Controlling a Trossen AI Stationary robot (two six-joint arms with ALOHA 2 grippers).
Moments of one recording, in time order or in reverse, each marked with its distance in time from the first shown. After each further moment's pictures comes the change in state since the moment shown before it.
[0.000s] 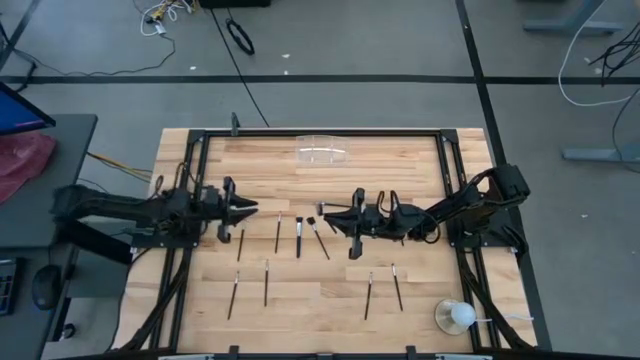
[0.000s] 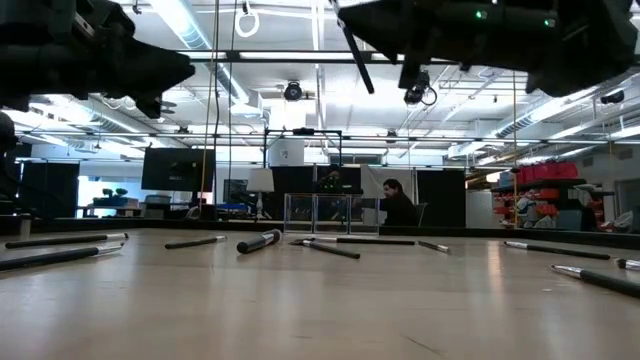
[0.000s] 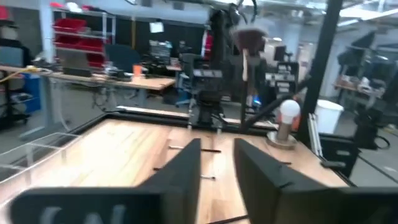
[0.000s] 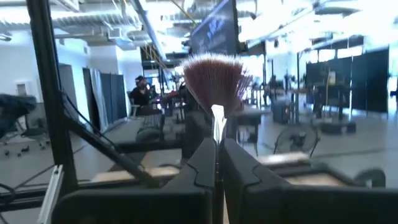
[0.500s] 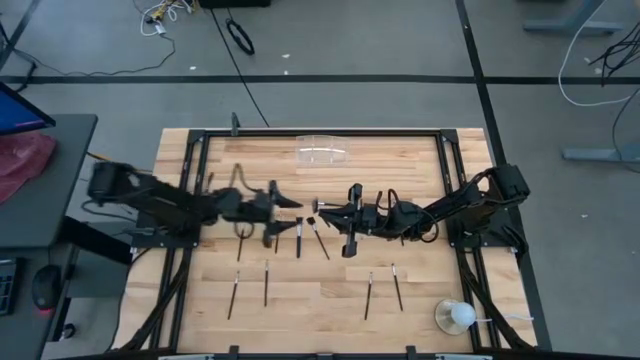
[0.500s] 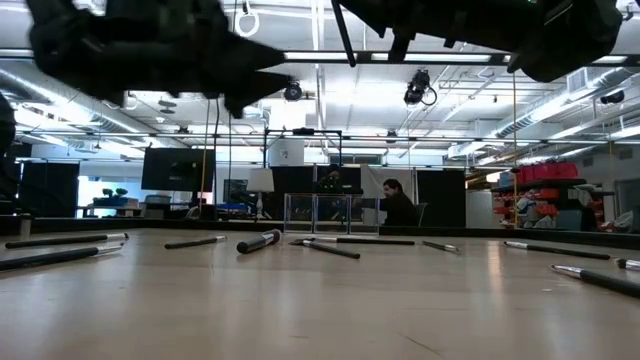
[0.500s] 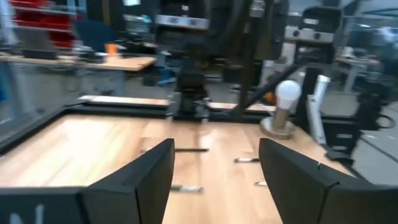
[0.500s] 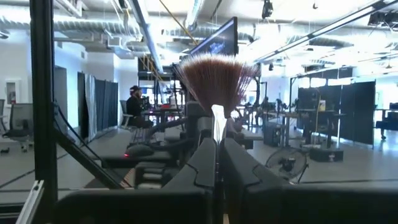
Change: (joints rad) left arm 0.001 0.889 0.393 0.411 0.116 0.029; right arm -0.001 0.000 0.078 -0.011 0.000 -0.109
